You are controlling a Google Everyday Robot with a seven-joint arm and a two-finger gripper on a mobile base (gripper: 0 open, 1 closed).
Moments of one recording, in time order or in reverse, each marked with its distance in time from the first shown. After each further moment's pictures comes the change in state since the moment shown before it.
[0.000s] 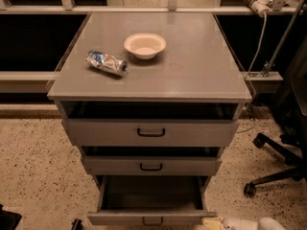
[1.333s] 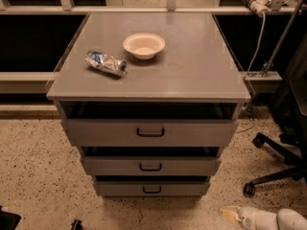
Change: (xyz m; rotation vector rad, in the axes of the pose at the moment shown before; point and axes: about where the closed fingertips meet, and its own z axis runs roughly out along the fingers) arm -0.069 0.014 -0.065 0.197 0.010 -0.114
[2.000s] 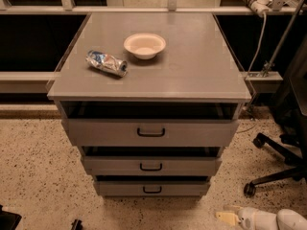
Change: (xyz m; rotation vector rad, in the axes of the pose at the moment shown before) arm -0.001 0.007 -0.012 0.052 0.016 -0.005
